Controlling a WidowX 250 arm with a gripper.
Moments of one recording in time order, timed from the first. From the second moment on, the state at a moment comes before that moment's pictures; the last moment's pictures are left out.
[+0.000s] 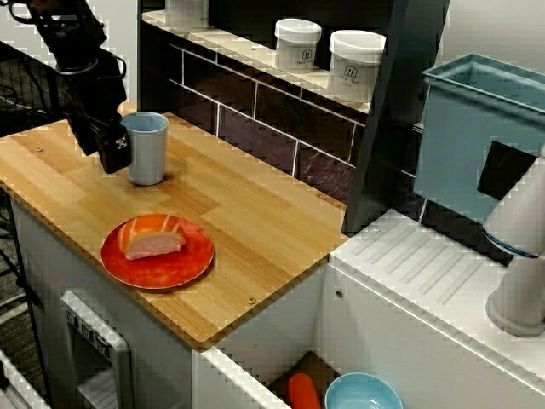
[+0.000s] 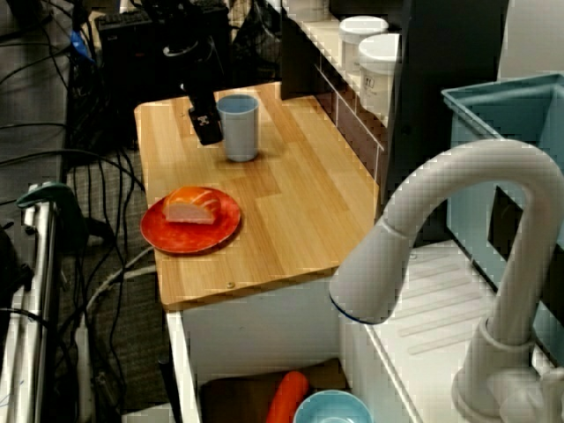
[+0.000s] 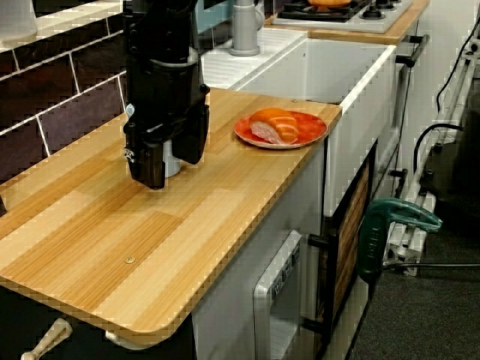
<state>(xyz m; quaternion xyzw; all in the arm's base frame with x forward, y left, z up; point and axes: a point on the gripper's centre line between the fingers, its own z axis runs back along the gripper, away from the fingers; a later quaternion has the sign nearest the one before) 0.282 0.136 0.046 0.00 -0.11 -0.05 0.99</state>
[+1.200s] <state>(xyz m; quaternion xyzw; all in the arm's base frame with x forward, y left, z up) 0.288 0.177 0.055 -0.01 -0.13 0.01 0.99</state>
